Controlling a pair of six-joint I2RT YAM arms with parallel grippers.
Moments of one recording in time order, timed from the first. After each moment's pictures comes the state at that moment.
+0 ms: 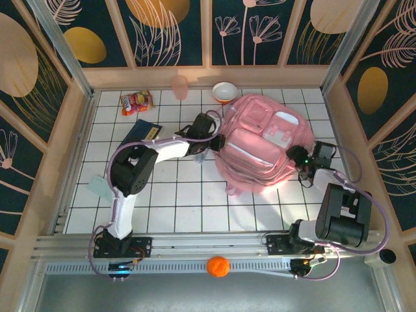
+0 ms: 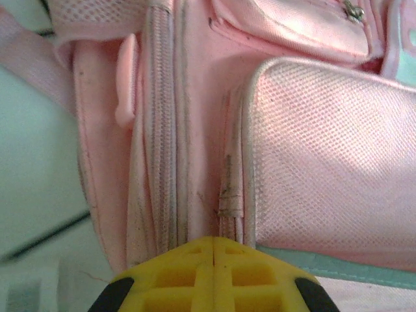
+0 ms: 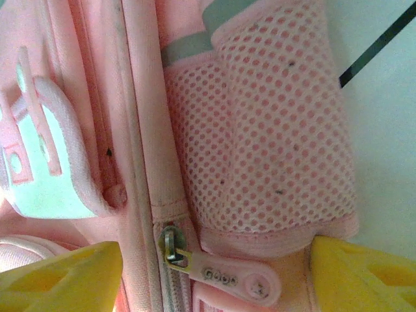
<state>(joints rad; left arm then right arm) -0.66 2.06 1.31 0.02 0.25 -0.35 -0.22 1.34 0.51 -0.02 -0.30 0.70</state>
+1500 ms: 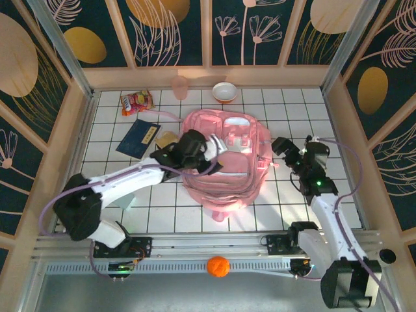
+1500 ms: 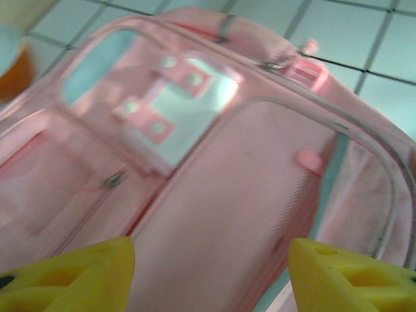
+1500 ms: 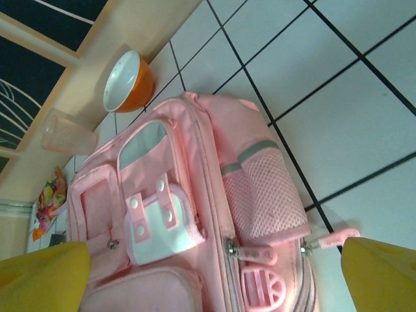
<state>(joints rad) -0.86 1.54 1.05 -0.20 0.09 0.30 0.02 0.79 0.51 -0.23 -0.21 0.75</state>
